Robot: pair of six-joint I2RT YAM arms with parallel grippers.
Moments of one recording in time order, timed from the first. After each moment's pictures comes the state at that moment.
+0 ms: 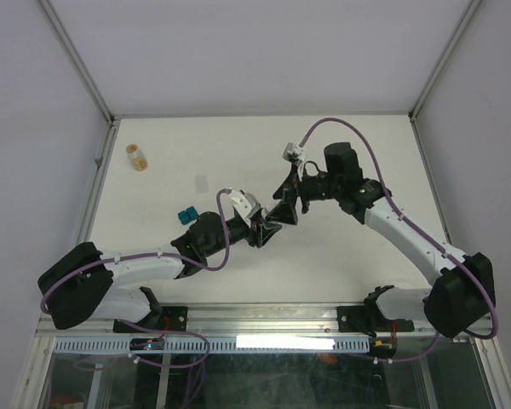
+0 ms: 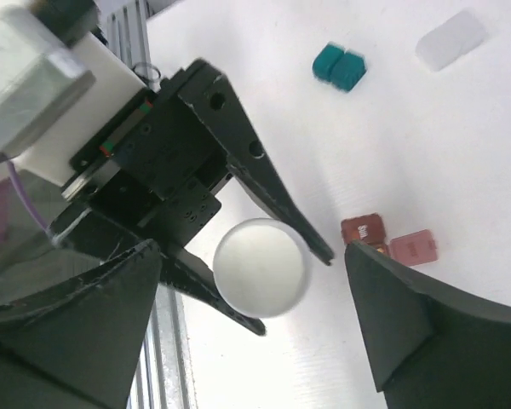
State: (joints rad) left arm -0.95 1.30 0.48 0.76 0.07 -0.11; right arm 0.56 1.28 1.00 -0.26 -0.84 -0.03
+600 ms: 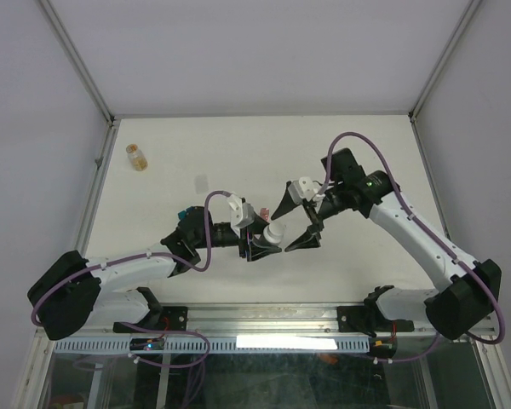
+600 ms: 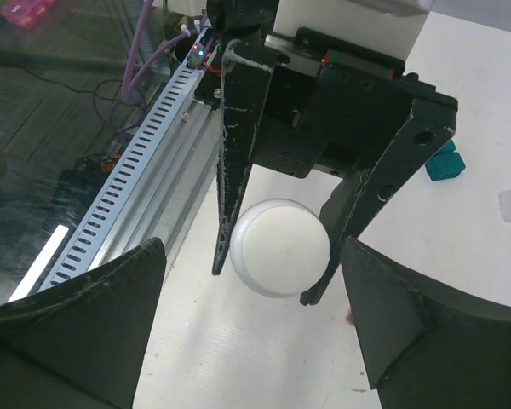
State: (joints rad) left arm -0.86 1.21 0.47 0.75 0.59 -0.11; right arm 0.54 1.24 1.16 -0.91 -1.23 -1.03
